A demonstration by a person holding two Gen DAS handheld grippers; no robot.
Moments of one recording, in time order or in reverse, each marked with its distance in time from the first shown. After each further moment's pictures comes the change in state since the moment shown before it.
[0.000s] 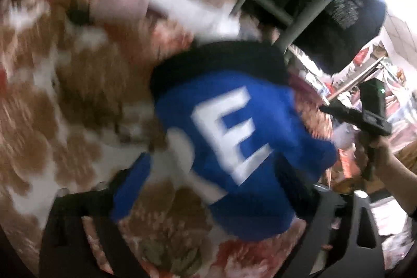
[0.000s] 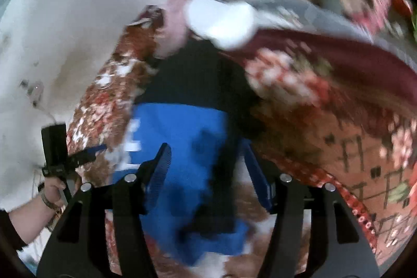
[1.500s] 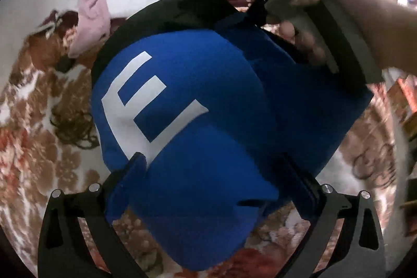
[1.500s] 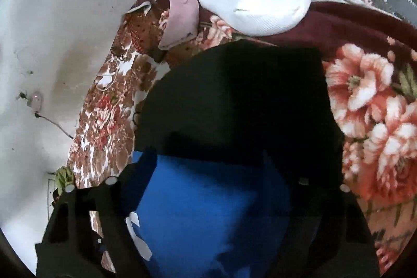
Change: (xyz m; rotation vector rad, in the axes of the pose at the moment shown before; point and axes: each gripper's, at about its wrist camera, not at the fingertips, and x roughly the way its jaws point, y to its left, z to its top) left arm 0.090 -0.115 -0.087 0.354 0.140 0.382; right arm 0.157 -0.010 0.074 0.089 0.131 0.110
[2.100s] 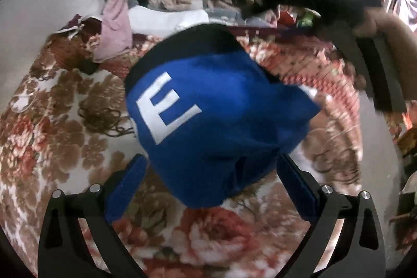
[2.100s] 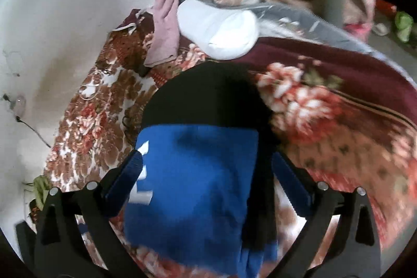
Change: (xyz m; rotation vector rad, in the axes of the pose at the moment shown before) left arm -0.118 0.005 -0.006 -0.102 -0.068 -0.014; right arm -0.133 0.058 -0.067 0.013 -0.139 -0.270
